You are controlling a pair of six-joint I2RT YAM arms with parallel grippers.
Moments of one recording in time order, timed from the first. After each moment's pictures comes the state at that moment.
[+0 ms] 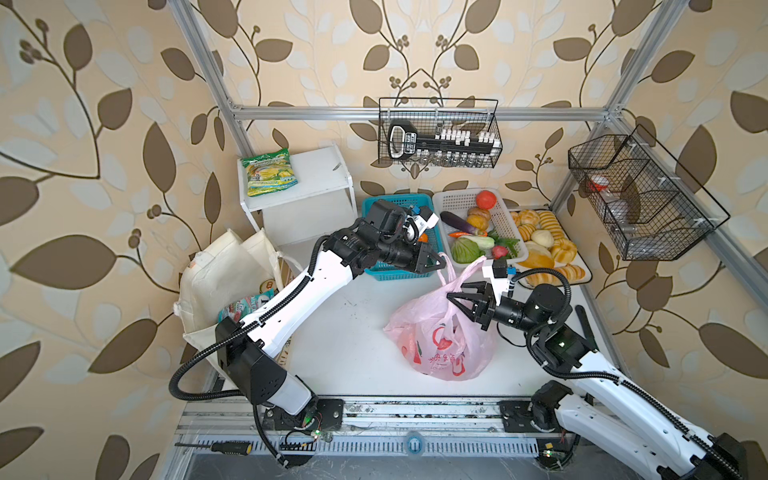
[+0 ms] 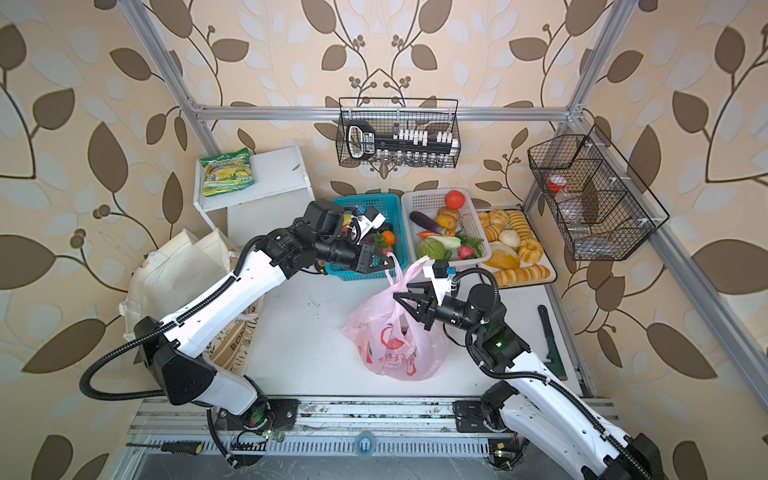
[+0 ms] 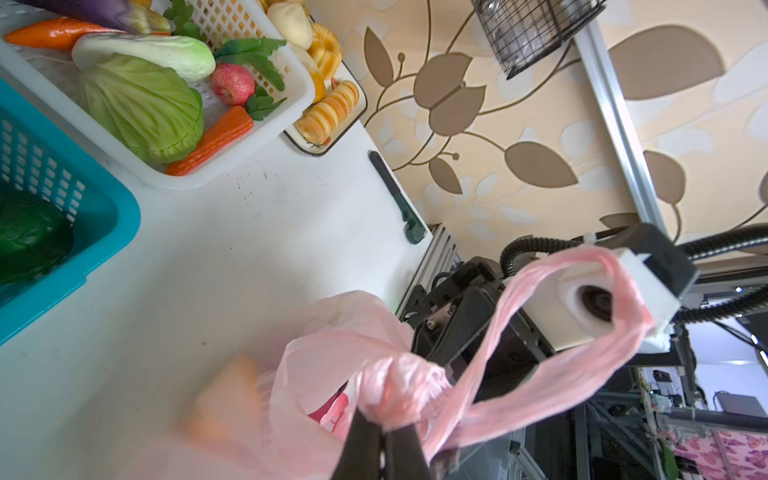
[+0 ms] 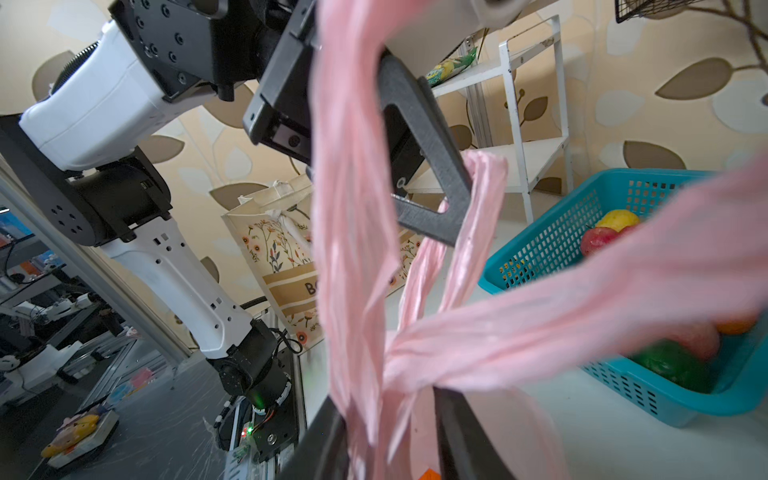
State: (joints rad) left arm -0.65 1.51 1.57 -0.66 0.71 -0.46; right arm 0.53 0.79 0.54 0.23 -0.57 0.33
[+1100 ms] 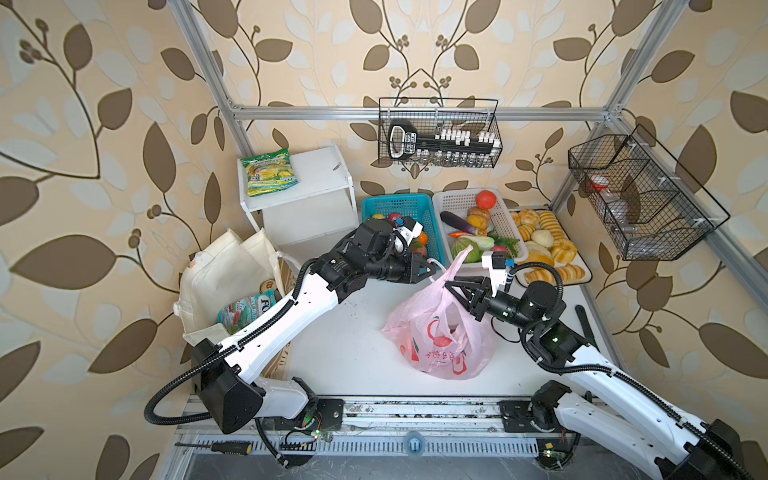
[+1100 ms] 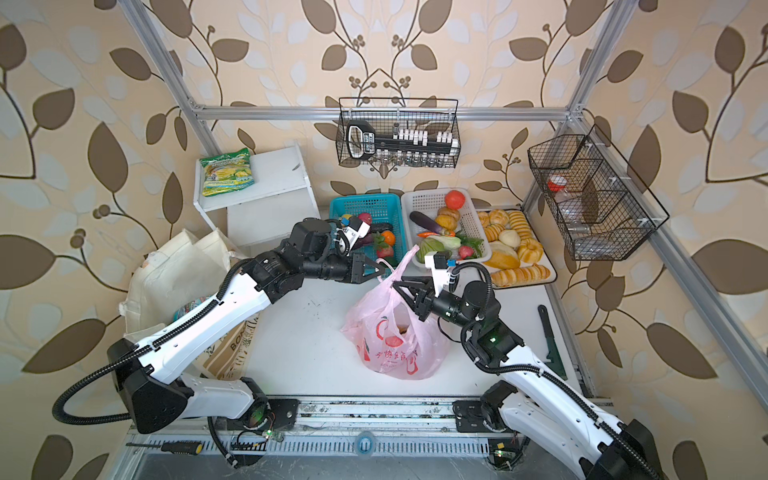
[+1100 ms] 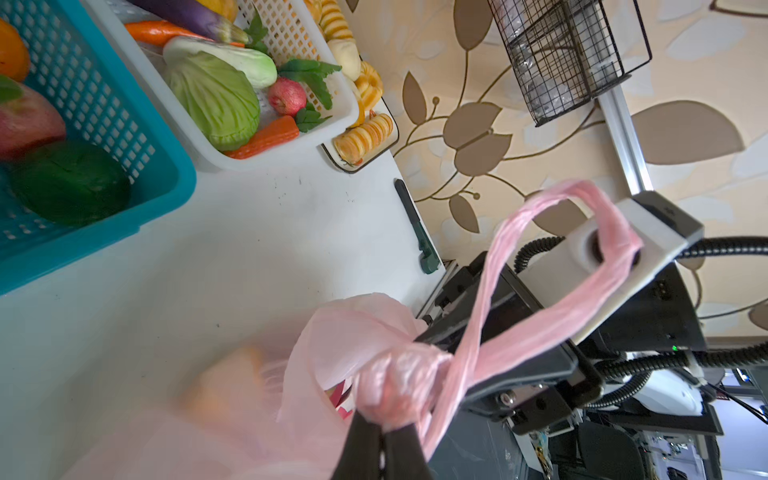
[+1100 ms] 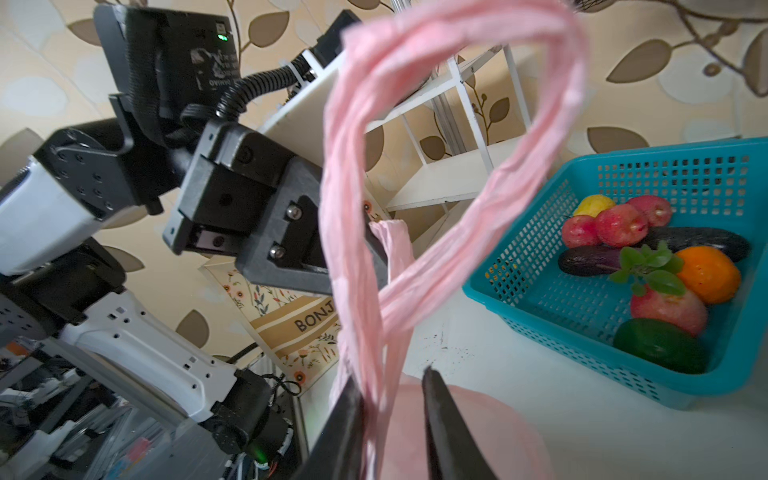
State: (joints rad) left arm -0.69 1.34 1.32 -0.50 0.54 -0.65; right arm 0.56 0.84 0.54 0.31 -0.45 0.47
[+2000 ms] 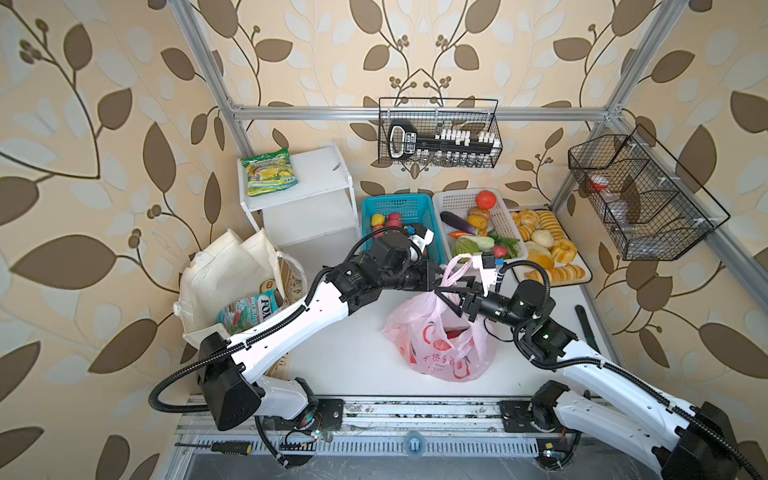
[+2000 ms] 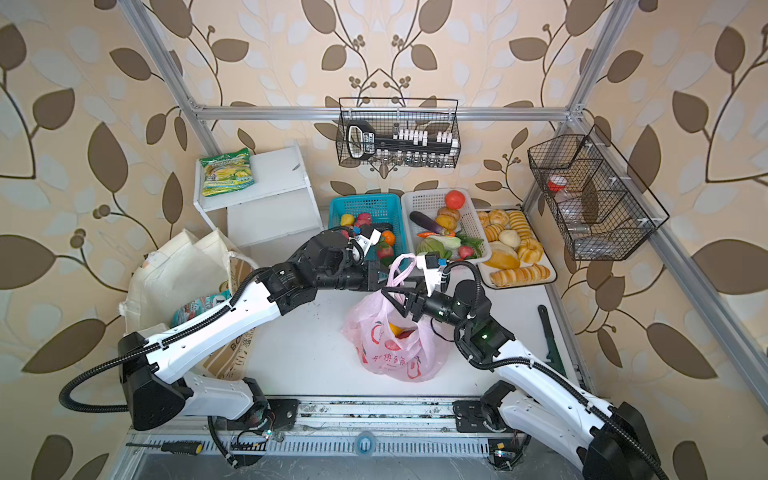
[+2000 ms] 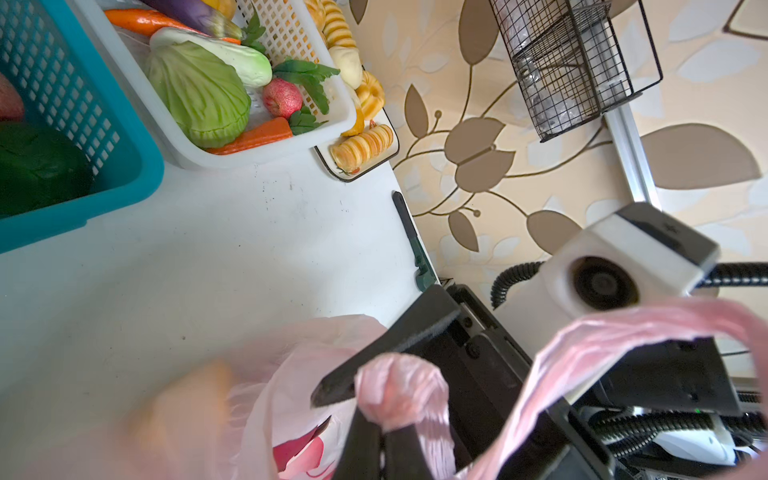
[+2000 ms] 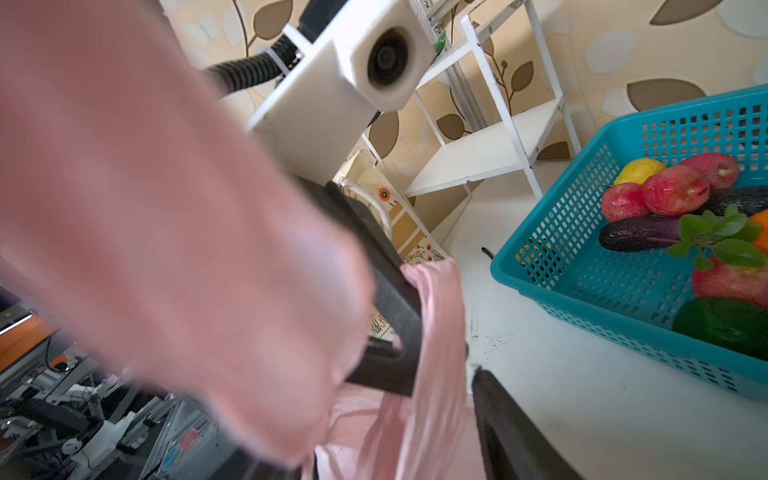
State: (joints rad) left arm -0.81 1.35 1.27 -0.38 0.38 -0.77; right arm 0.61 0.92 0.54 0.36 -0.43 0.57
